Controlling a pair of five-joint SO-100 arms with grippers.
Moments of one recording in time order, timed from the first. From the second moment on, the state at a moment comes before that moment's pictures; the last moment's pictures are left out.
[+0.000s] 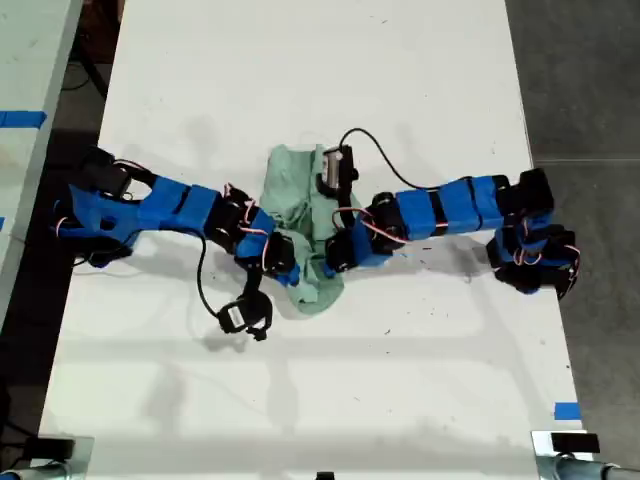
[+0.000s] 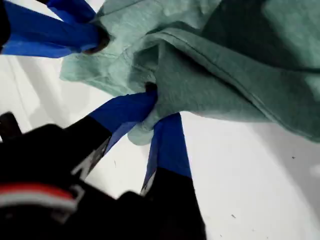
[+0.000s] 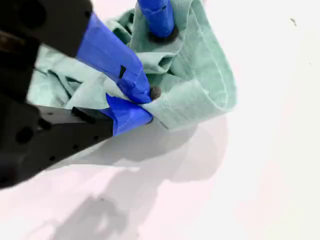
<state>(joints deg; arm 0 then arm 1) 5.7 78.5 68.6 72.3 -11.3 -3.5 75.2 57.4 79.7 -15.4</state>
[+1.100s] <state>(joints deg) -34.0 87.7 87.5 74.4 12.9 33.3 78.2 70.8 59.2 -48.4</state>
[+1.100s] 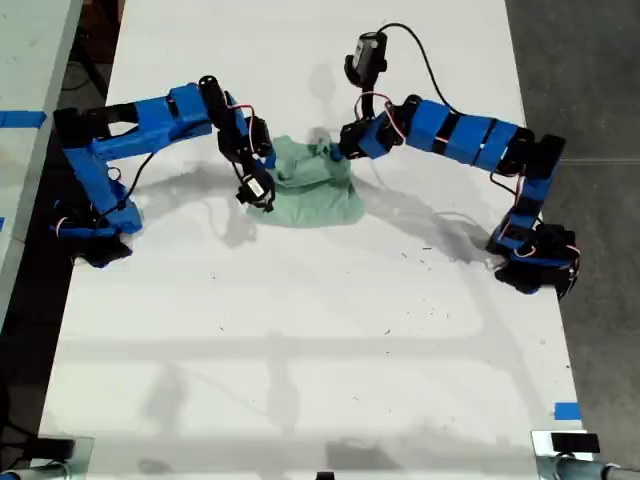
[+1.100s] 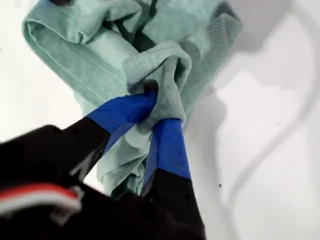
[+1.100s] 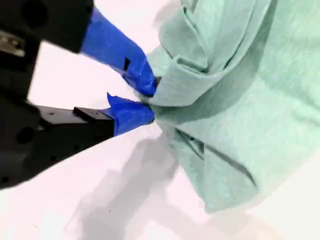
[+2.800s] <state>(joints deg) -0.2 171.8 147.1 64.4 -10.0 -4.4 184.3 151.6 87.5 -8.4</state>
